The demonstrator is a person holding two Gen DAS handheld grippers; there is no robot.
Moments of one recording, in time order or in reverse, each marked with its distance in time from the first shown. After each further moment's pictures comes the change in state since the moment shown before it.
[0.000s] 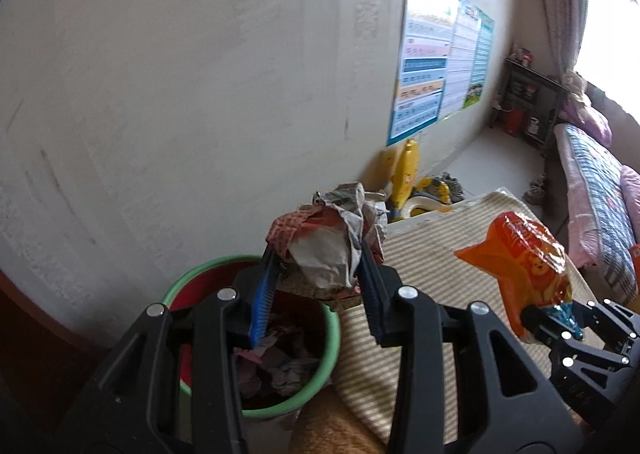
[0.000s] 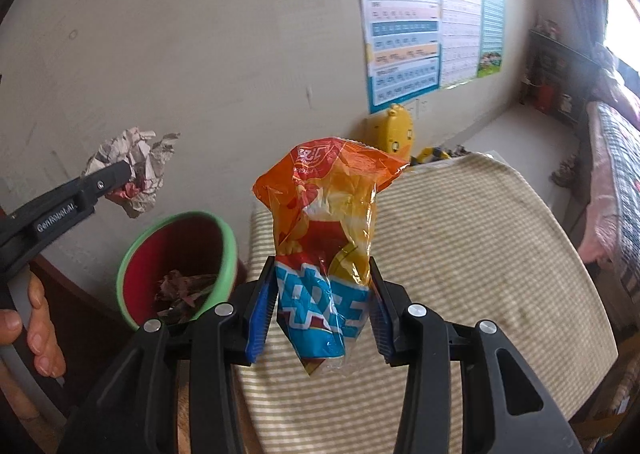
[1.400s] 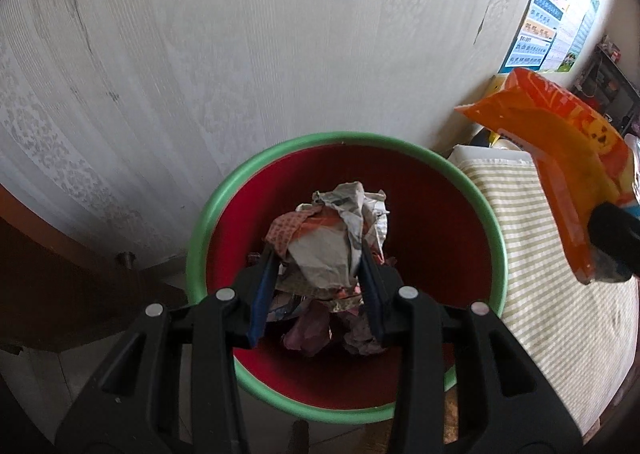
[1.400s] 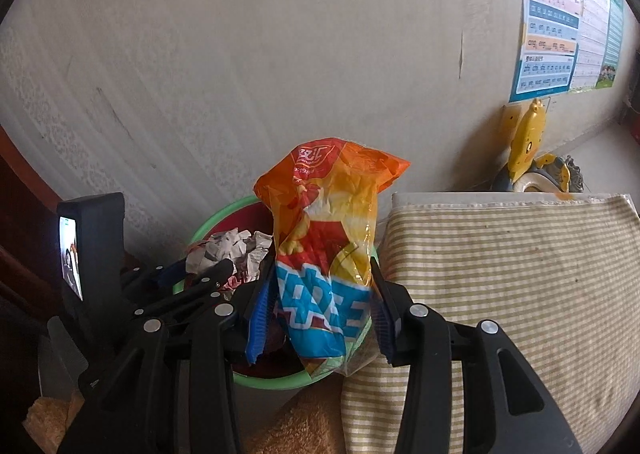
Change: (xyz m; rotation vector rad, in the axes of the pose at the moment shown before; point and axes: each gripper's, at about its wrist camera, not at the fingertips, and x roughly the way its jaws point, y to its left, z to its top) left arm 0.119 0.109 -0.073 -0.202 0.334 0.165; right arm 0.126 0.120 0.037 -0.186 0.178 0.265
